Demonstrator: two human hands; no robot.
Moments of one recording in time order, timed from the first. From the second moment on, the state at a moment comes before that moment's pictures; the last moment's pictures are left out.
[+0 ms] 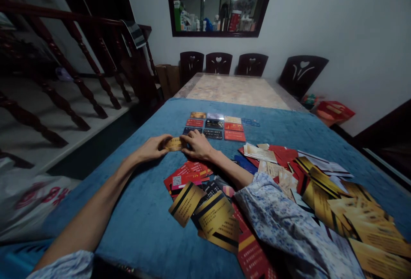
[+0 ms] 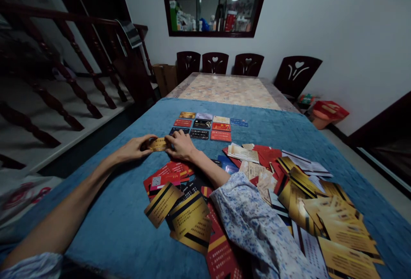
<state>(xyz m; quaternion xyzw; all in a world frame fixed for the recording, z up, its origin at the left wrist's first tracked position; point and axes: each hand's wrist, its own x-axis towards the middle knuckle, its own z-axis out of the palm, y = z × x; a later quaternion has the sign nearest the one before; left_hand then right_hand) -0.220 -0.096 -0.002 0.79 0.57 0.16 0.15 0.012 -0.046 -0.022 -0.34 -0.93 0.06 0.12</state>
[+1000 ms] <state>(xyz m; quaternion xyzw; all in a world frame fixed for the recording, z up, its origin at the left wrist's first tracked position) -0.235 -0.075 0.003 0.81 0.54 0.14 0.16 0.012 -0.044 -0.006 -0.35 -0.93 0.05 0.10</state>
